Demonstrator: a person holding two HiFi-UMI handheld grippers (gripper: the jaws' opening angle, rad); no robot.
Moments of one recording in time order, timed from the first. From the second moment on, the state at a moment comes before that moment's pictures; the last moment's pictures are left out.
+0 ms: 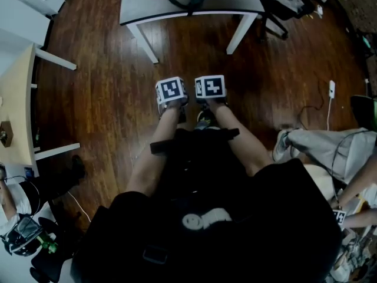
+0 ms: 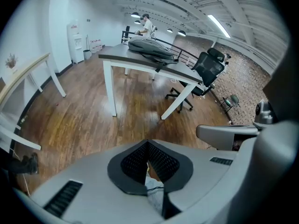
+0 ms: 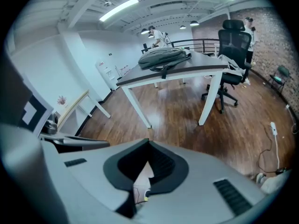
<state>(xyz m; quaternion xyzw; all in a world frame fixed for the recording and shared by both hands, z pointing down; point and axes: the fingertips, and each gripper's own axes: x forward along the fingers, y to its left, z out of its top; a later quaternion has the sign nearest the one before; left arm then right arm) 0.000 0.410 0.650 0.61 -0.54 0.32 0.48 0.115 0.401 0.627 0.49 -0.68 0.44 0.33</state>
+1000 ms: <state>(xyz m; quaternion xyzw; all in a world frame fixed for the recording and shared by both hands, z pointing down) 0.026 0.337 0.649 0.59 -0.56 0.33 0.47 0.131 0.323 0.634 0.45 -0.69 0.44 0.35</state>
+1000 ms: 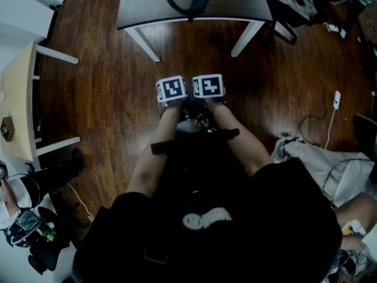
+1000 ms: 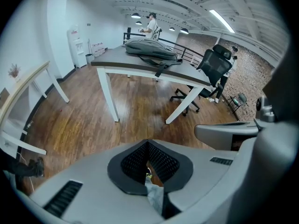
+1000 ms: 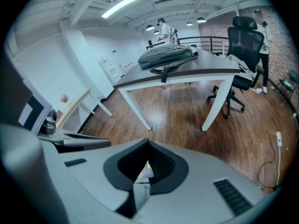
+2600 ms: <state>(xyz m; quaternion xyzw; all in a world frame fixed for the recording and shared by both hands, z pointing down) -0.033 0.114 0.644 0.66 -0.49 0.34 0.45 0.059 0.093 0.603 0.54 -0.69 0.39 0.30</state>
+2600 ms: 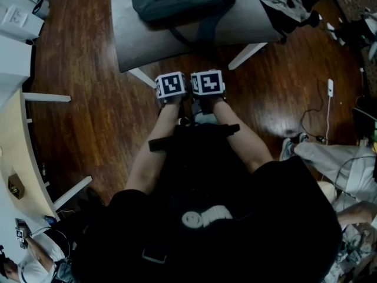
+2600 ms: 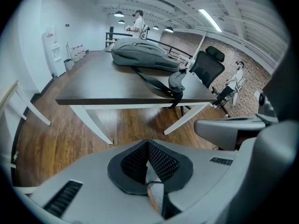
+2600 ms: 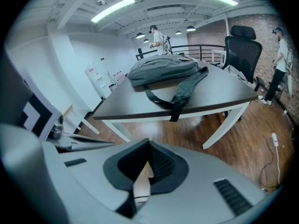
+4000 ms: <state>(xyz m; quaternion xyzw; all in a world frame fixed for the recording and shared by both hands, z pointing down) -0.025 -0.084 0.637 0.60 -0.55 0.34 0.47 0.073 -0.123 0.602 0.46 -0.74 0.40 0.29</state>
